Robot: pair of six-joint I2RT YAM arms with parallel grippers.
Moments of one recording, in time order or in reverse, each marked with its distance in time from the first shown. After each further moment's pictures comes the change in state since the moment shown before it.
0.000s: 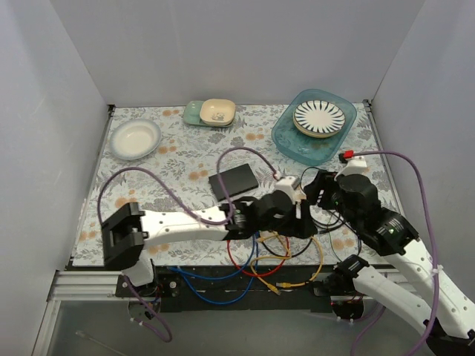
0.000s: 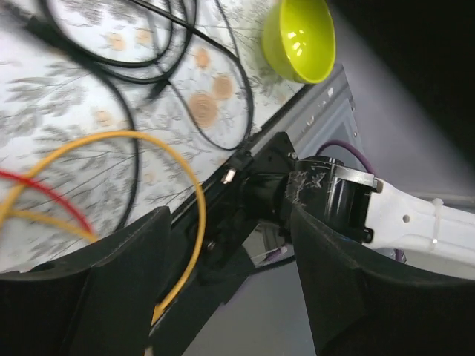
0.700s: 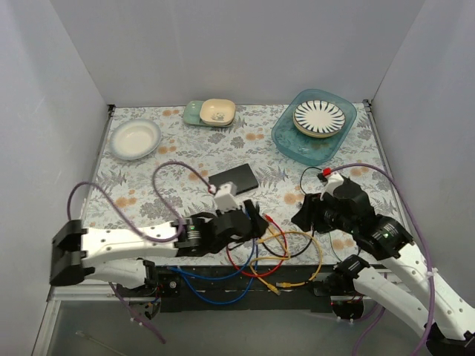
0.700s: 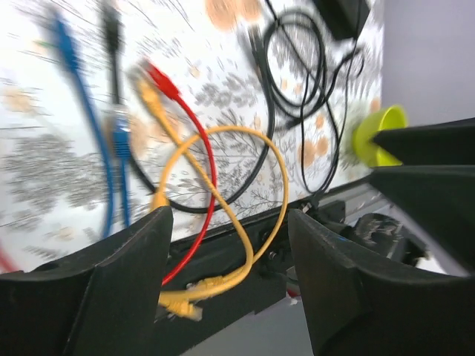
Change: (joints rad) left arm -0.081 -0.229 -0.266 -0.156 -0.379 -0.356; right arm -0.005 -0.075 -0.050 -0.132 -0.356 -0.027
